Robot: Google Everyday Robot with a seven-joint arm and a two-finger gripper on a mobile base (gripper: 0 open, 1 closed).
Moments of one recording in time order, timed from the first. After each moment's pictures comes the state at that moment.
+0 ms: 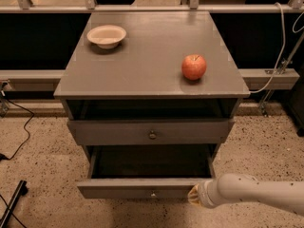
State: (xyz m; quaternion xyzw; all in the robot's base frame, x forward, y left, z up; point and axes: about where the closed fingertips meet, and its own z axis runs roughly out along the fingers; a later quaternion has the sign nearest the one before) arm 0.454 -0.170 0.376 -0.75 0.62 0.04 0.23
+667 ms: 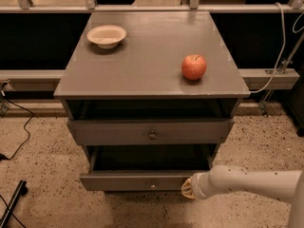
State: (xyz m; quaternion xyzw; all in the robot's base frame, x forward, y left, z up) arm 0.489 -0.152 0.364 -0.75 0.61 0.04 0.24
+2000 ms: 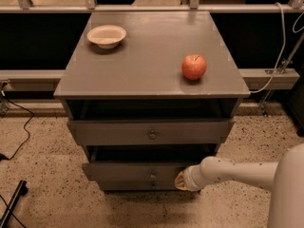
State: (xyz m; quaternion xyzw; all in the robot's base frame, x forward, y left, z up) arm 0.529 -0.126 0.345 -0.75 0.61 0.06 0.25
